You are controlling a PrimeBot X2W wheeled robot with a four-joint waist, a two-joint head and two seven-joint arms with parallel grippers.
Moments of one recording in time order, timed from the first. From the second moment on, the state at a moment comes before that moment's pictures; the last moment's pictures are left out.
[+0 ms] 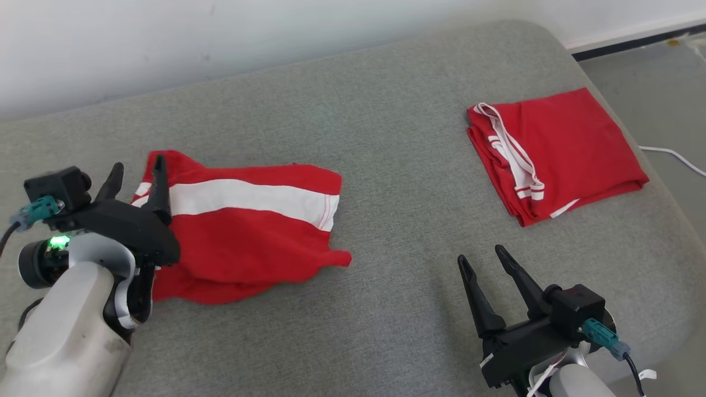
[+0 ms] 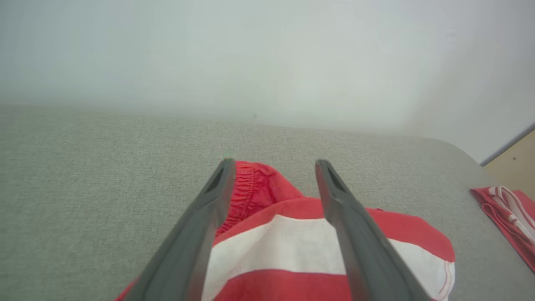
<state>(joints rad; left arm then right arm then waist) -0.71 0.40 -0.50 0.56 -0.88 0.18 -0.14 -0.26 -0.18 0.34 0.37 0.36 0.13 -0.26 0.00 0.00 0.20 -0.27</state>
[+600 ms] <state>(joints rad) -0.33 0.32 -0.32 0.22 -0.61 0.18 -0.26 -0.24 -0.19 0.31 0.38 0.36 0.13 -0.26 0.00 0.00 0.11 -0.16</state>
